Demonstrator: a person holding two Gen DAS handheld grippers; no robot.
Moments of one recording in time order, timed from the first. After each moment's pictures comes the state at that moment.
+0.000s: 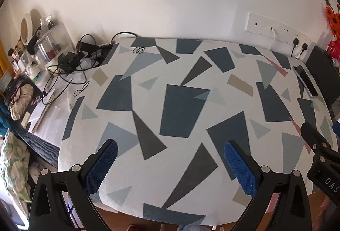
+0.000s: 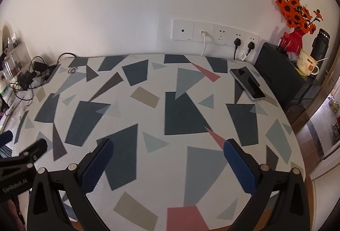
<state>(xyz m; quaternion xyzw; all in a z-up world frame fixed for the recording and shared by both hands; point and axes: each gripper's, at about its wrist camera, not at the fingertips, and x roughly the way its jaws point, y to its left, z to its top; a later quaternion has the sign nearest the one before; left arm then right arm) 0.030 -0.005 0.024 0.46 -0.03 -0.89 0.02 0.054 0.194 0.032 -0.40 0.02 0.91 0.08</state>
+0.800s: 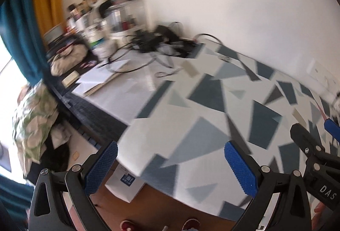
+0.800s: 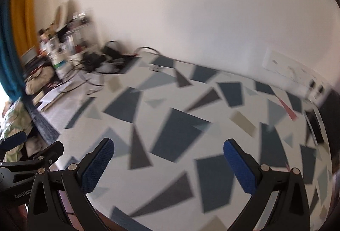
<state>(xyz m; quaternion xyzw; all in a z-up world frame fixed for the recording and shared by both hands) 0.087 -0.189 0.036 0.42 0.08 -0.88 0.19 0.029 0.009 0.044 -0.37 -0.06 0.92 -0.15</state>
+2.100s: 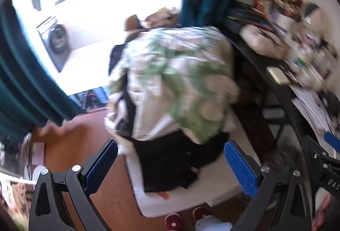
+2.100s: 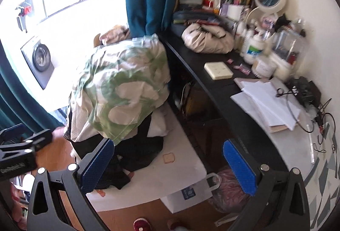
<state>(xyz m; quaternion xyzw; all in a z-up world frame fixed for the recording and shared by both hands) 0.458 -0.685 -0.011 0.38 0.28 -0.73 0.50 0.242 -0.568 0.000 -0.38 -0.24 0.76 -0.47</state>
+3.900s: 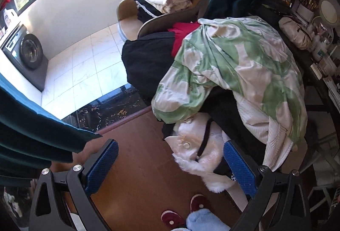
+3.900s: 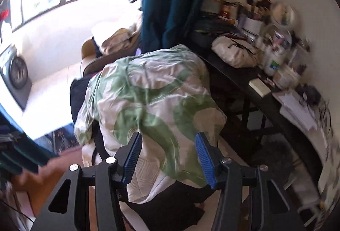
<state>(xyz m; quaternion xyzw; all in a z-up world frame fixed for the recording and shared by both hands) 0.622 -1.006 -0.089 0.47 0.25 -0.76 0.36 0.415 -0.786 -0.011 -0.36 -0.17 0.84 -0.36</state>
